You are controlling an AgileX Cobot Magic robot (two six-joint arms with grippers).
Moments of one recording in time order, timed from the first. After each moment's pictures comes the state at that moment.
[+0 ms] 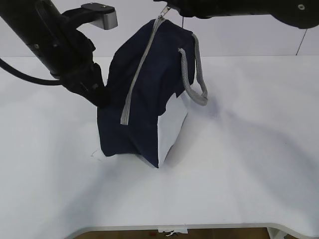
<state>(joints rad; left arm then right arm) -0.44 1.76 -1.49 -0.36 1.12 0.58 0.49 1.66 -1.35 -0.61 0.10 0.79</state>
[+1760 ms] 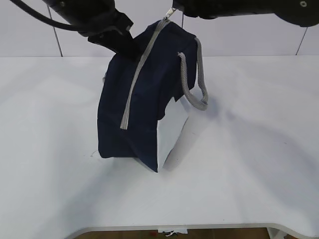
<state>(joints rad) -0.44 1.82 -1.69 -0.50 1.00 0.48 0.48 1.66 -1.35 -0.58 0.14 0.83</state>
